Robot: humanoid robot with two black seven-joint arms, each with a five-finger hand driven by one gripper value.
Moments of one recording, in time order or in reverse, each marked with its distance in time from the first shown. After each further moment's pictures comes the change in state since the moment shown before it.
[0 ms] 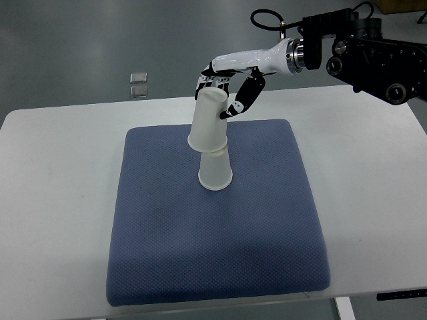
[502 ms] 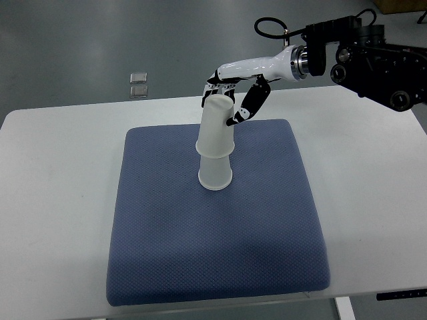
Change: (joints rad) left arm 0.000 0.000 0.000 0.000 0.000 0.000 0.000; right arm -0.020 -0.020 -0.010 0.028 -0.031 -0.011 0.002
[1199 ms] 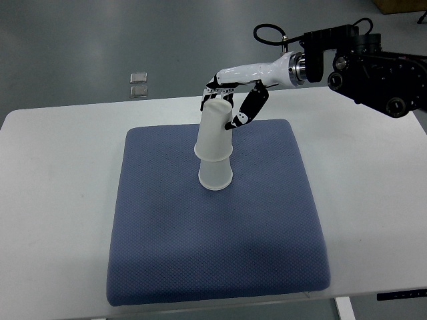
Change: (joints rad) left arm 0.000 0.000 0.000 0.000 0.000 0.000 0.000; right arm -0.024 0.010 -0.003 0.001 -0.004 -0.028 -0.001
